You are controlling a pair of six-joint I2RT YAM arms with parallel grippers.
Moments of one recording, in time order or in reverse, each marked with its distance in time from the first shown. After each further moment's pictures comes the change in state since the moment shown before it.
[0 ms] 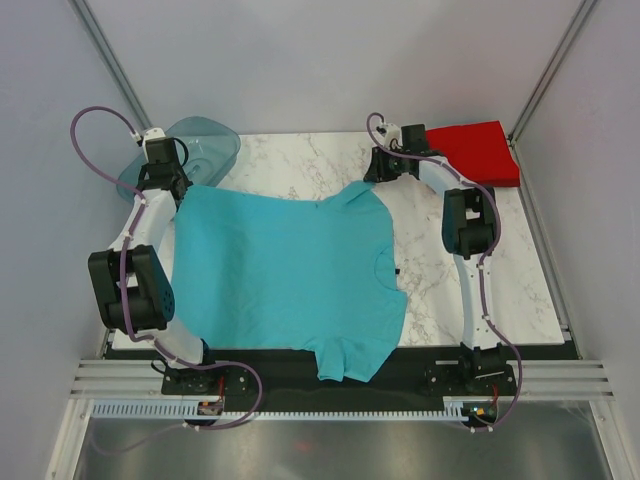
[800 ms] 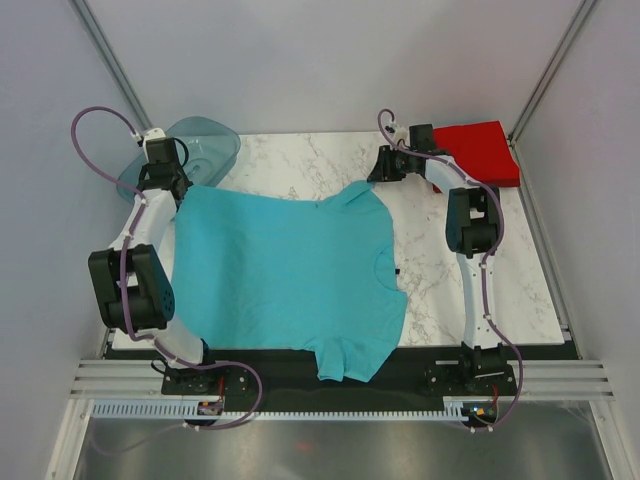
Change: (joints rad) left arm 0.000 0.003 0.000 0.000 0.001 0.000; right arm -0.038 0.010 0.010 -0.034 -0.086 0.090
